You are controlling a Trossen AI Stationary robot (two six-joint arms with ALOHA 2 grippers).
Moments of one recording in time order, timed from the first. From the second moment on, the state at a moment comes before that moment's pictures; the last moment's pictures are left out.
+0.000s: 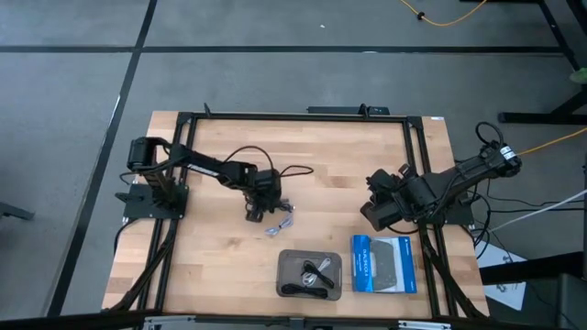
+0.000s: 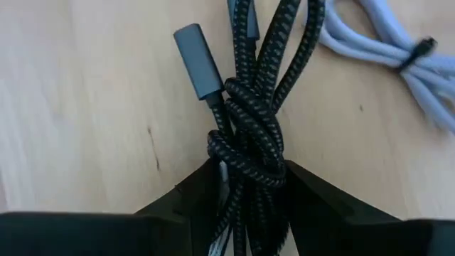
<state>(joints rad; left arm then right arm) 0.09 1.75 0.86 -0.33 0.08 0.26 0.44 1.36 1.27 -1.51 0.54 1.18</state>
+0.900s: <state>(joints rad) -0.39 1.76 1.47 -0.34 -0.12 -0.33 0.44 1.36 1.27 -1.47 0.55 1.18</state>
